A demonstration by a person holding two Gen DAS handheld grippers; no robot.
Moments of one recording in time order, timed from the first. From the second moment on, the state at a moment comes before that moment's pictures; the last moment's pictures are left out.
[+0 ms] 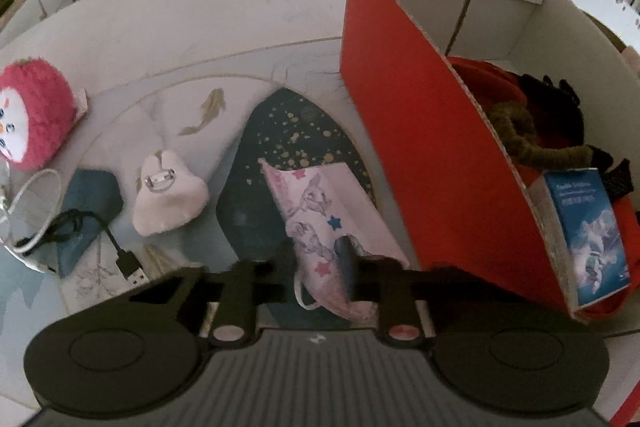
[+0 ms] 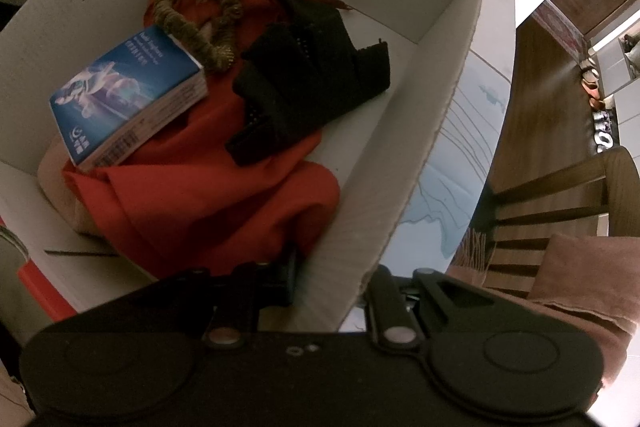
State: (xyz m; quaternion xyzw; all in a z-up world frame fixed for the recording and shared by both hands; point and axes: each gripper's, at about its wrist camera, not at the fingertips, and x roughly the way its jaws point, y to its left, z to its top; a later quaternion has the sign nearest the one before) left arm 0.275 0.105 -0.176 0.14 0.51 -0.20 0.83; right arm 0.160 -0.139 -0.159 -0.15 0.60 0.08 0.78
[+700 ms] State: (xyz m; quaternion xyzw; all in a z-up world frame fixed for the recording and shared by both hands) left arm 0.259 0.142 -0.091 0.07 0.46 -0.24 0.85; right arm 0.161 -0.138 -0.159 -0.15 0.60 0.09 0.78
